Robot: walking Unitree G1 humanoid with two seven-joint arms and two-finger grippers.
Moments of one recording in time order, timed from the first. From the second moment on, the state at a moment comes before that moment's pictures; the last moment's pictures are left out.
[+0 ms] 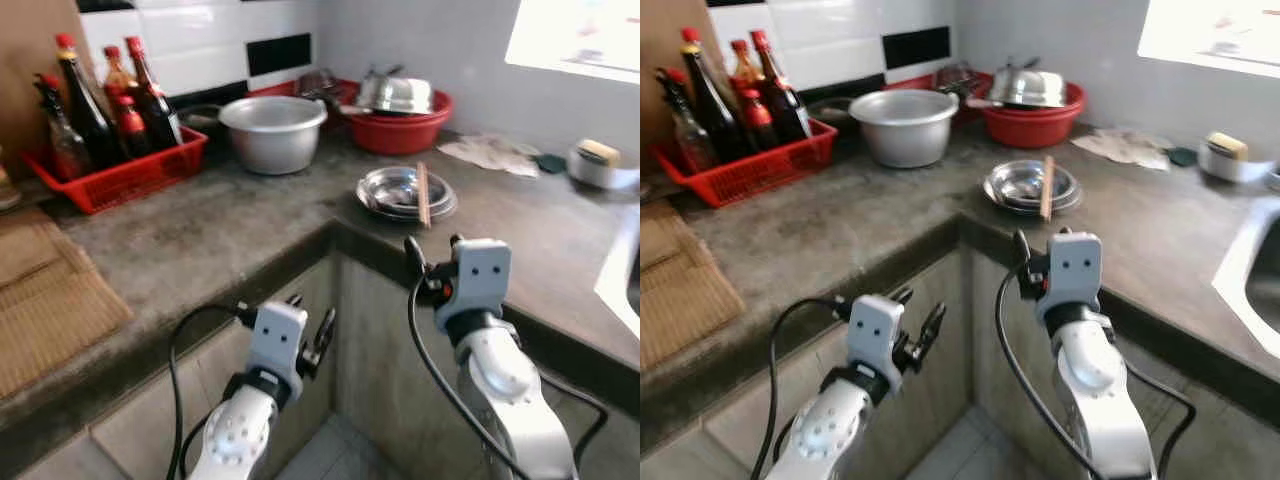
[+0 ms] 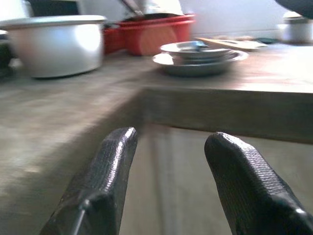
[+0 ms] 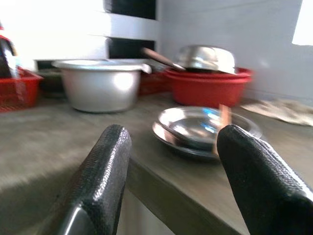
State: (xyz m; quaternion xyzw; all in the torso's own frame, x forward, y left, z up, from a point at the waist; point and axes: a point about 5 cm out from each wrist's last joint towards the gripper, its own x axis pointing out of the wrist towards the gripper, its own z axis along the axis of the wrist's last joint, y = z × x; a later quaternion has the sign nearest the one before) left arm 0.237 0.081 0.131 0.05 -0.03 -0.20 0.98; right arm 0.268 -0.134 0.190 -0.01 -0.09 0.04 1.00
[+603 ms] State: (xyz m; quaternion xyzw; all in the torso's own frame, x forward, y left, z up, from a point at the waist) left arm 0.238 0.089 0.127 0.07 -0.02 -0.18 0.98; right arm 0.271 -0.122 0.194 0.00 -0.10 0.06 0.99
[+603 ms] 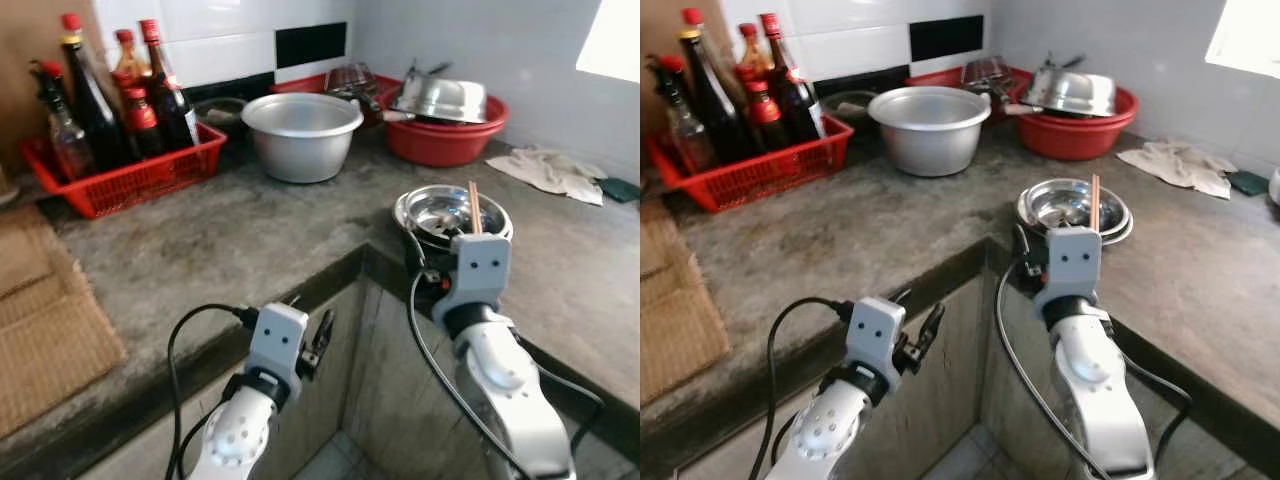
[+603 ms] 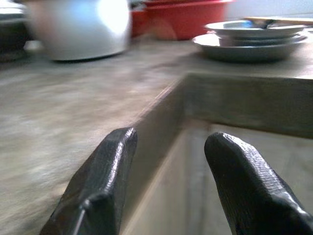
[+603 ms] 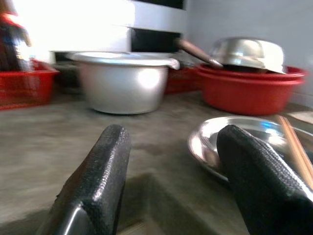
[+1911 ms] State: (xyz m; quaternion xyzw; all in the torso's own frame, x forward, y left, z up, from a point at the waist) left arm 0.215 0.070 0.117 0.03 -0.01 -0.28 0.96; right arm 0.308 -0.148 0.178 -0.06 -0.08 -0.07 0.99
